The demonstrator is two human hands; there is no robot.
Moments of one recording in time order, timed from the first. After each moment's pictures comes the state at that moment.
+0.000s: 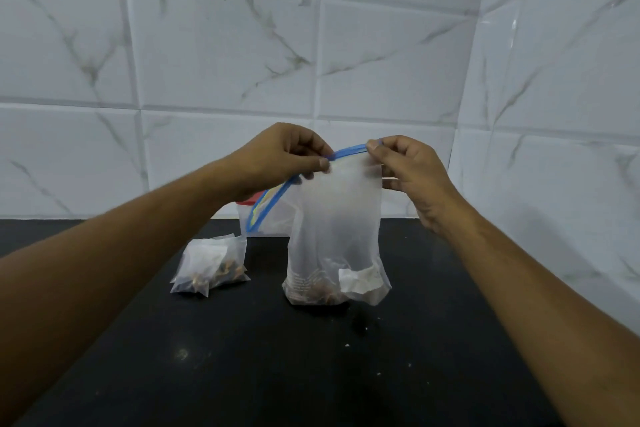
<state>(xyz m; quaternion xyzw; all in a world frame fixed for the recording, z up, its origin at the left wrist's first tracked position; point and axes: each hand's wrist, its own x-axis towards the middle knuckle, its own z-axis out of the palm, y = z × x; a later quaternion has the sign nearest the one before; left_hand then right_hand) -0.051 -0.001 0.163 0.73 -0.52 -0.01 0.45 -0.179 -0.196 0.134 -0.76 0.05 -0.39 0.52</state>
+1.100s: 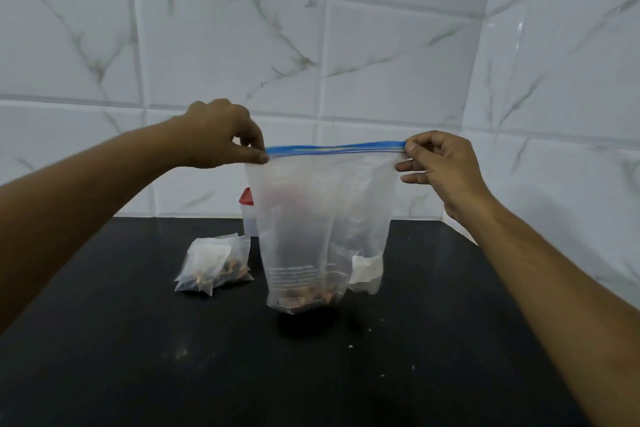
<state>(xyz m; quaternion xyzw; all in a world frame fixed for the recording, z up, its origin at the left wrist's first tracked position) -0.002 0.062 0.197 0.85 -0.47 0.22 0.08 -0.186 -0.230 0.143 -0.74 0.10 -0.46 0.48</state>
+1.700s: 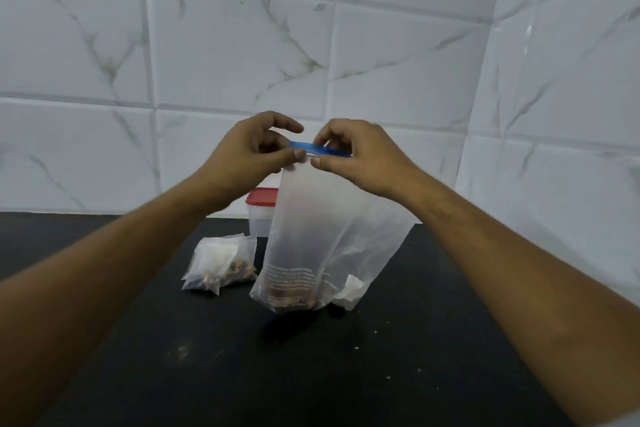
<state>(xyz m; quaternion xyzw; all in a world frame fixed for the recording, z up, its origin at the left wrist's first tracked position) -0.037 0.043 0.148 0.67 -0.48 0.08 0.56 -0.142 -0.140 0.168 -0.92 -0.03 -0.33 0.21</state>
